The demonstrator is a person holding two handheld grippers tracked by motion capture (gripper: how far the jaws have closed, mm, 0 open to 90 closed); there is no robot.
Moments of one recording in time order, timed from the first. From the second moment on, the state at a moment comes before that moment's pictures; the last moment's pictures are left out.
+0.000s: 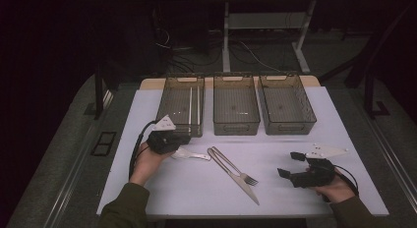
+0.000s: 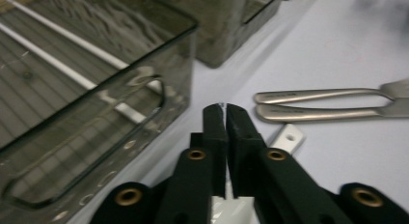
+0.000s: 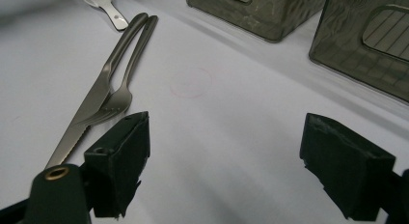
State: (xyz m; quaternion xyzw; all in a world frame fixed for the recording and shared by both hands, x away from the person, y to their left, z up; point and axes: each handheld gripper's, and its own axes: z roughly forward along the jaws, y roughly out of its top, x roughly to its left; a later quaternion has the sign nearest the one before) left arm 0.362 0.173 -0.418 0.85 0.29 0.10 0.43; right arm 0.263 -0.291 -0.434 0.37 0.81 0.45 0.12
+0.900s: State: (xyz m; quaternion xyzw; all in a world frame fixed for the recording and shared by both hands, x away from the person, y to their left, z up) left arm 0.373 0.199 -0.438 0.87 0.33 0.07 0.35; right arm 0.262 -0.293 -0.434 0.37 0.81 0.44 0.12
